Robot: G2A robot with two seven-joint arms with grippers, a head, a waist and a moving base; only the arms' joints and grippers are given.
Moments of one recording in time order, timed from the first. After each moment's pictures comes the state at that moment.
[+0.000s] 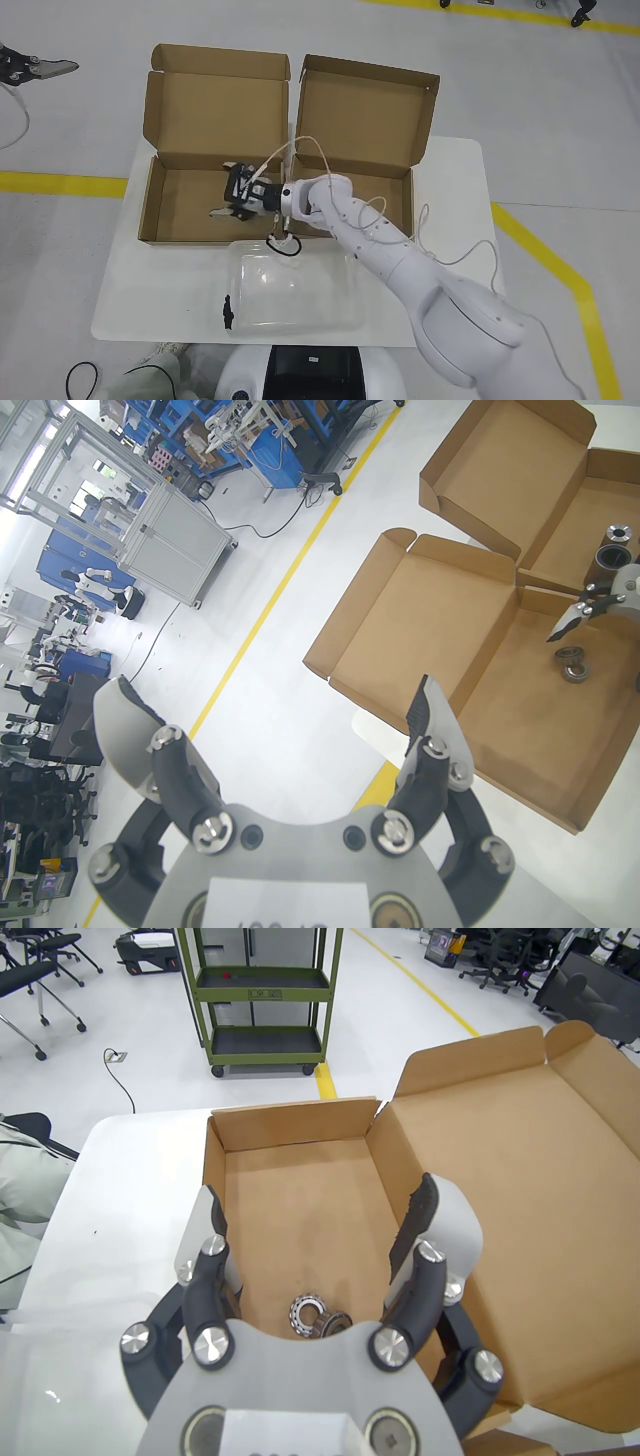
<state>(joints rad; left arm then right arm) 0.56 -0.16 -1.11 -1.50 0.89 -0.82 -0.11 -0.51 -1.79 0.50 -0.56 -1.31 -0.66 -0.37</state>
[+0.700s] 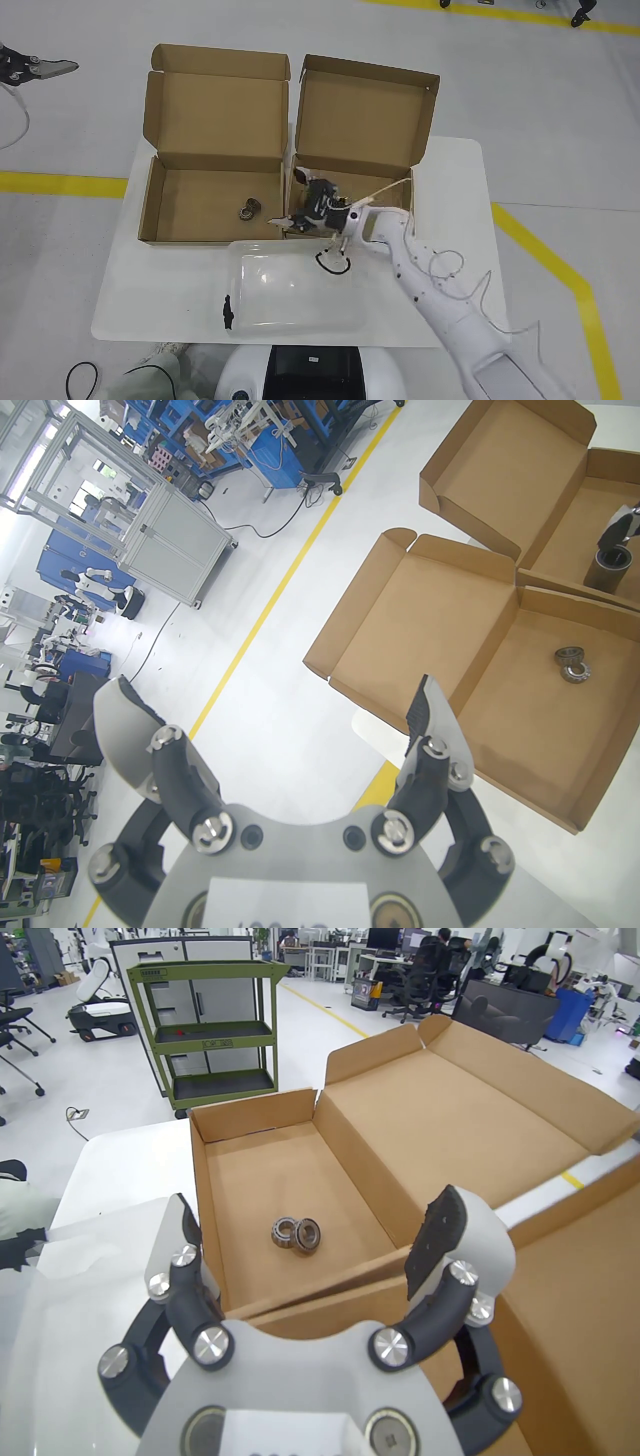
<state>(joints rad) 0.56 -0.16 -1.11 -1.50 0.89 -0.82 -0.11 -0.99 -1.47 0.95 -1.19 -1.49 -0.70 -0.28</state>
